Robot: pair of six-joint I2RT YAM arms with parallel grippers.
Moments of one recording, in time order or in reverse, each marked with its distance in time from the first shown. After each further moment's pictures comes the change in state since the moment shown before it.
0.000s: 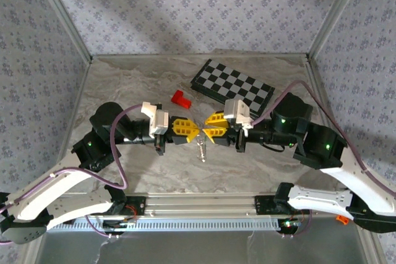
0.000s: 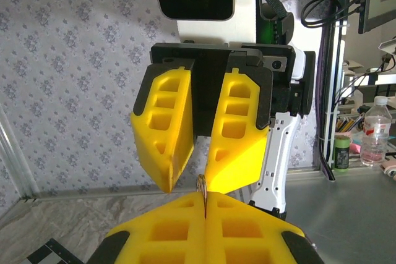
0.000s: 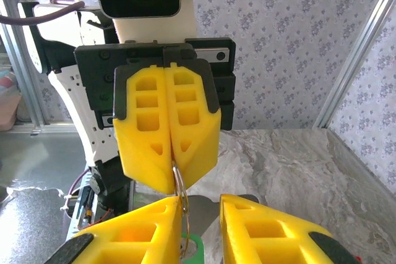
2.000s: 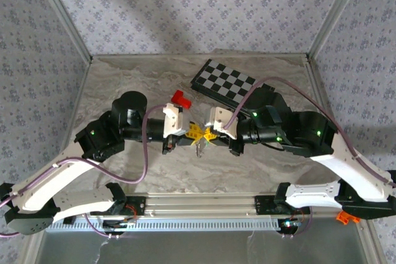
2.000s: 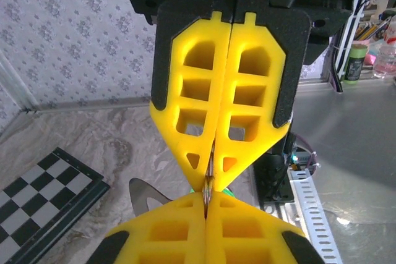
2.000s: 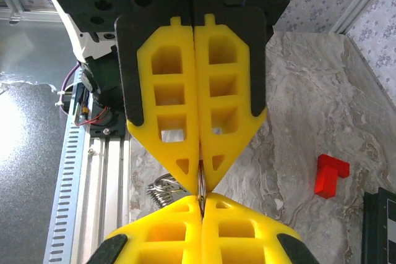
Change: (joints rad) left arm -0.005 0.134 0.193 -0.476 -0.068 0.236; right arm 0.061 0.190 0.249 -0.459 0.133 -0.138
